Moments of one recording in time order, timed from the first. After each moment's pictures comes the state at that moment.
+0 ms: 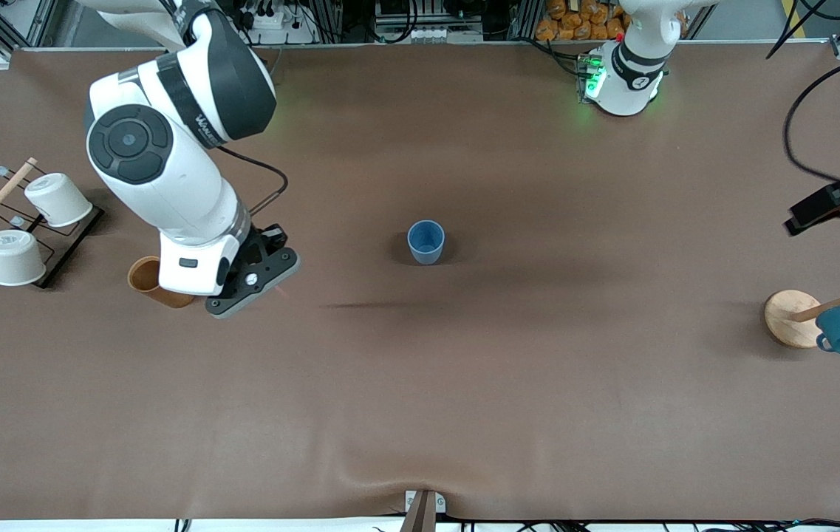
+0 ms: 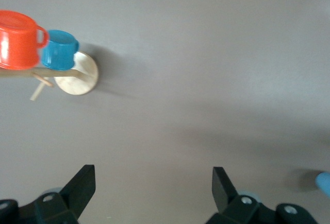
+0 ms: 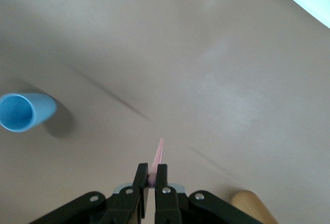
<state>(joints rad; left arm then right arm) 0.18 0.08 -0.15 -1.45 0.03 1.57 -0.16 0.45 0.44 -0.03 -1.21 0.04 1.67 -0.21</state>
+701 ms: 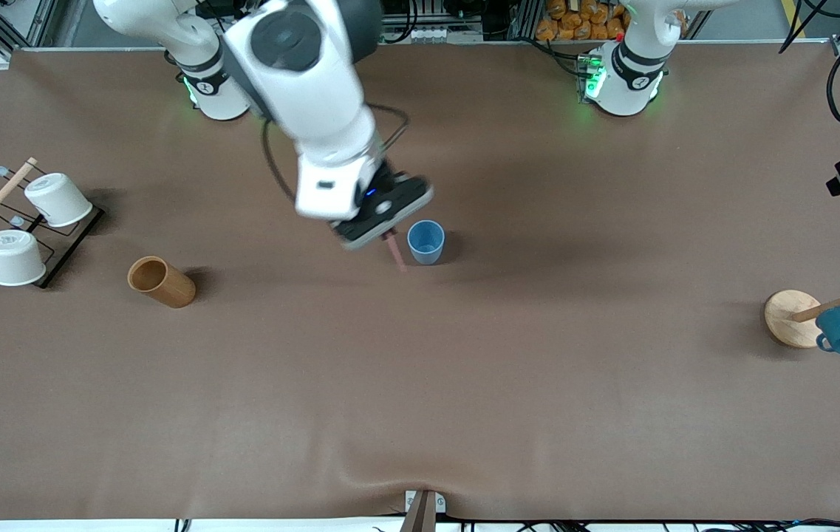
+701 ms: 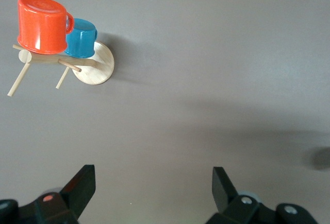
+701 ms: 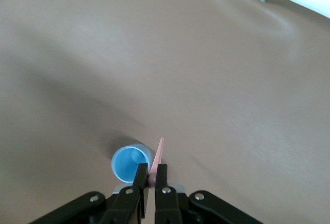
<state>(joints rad) -0.02 -0.01 0.12 -1.53 0.01 1.53 -0.06 0.73 0.44 -0.03 -1.21 0.09 1.87 0.09</state>
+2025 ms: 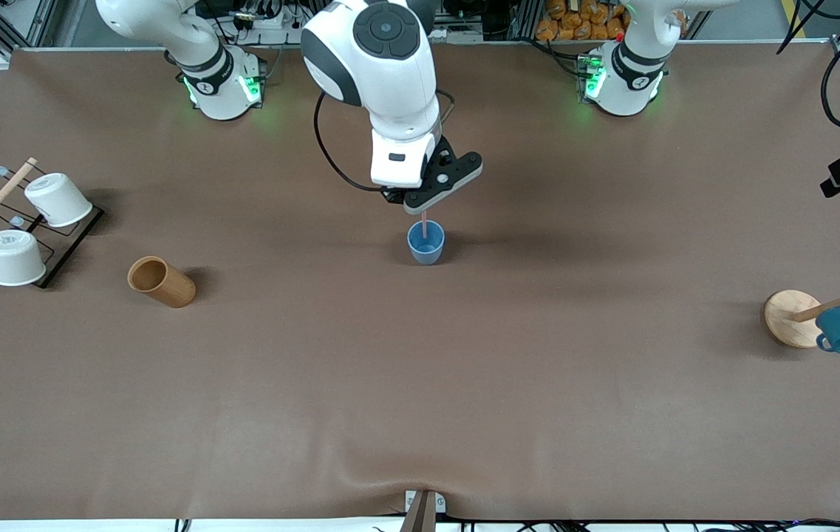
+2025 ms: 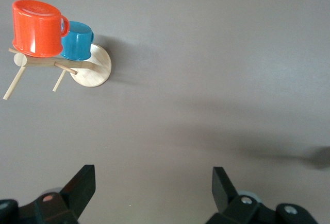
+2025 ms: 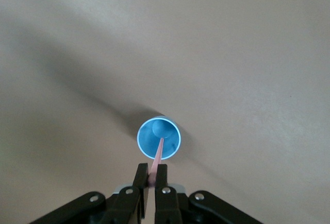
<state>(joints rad) -0.03 -0.01 0.12 -1.53 0.01 1.54 -0.06 0.85 0.45 -0.05 -1.32 0.06 1.85 0.21</state>
